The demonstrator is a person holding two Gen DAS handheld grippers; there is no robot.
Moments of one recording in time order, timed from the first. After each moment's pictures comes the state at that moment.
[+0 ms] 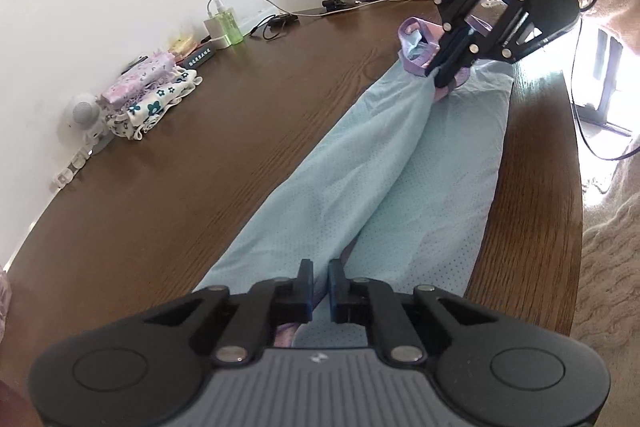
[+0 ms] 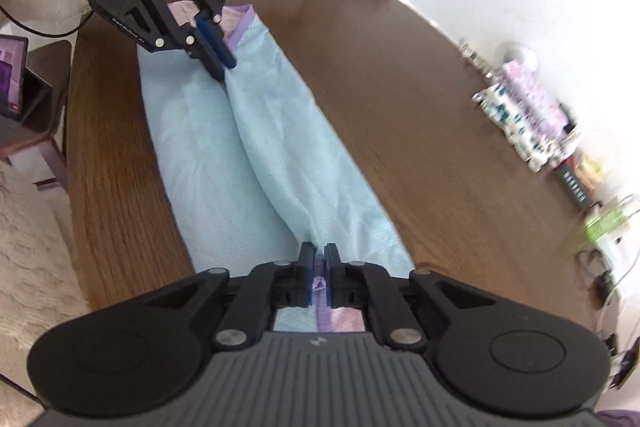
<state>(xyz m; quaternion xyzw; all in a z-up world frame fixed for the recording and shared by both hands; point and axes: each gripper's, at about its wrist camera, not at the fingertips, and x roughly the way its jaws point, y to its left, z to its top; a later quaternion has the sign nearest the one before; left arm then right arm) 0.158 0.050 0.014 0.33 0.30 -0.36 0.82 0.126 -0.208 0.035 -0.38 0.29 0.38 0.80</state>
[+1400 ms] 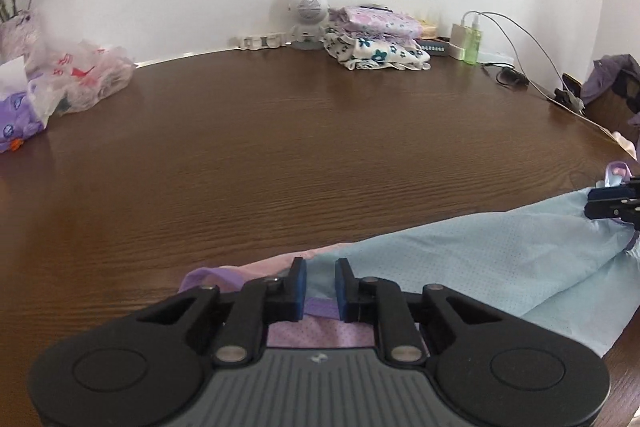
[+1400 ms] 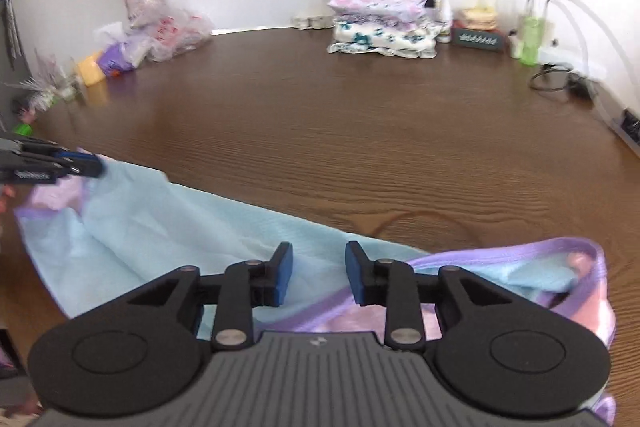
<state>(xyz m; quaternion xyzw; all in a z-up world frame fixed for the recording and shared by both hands) 0.201 0.137 0.014 0.03 0.36 -0.09 0.93 0.185 -0.246 0.003 -0.04 0.35 0.22 0.91</state>
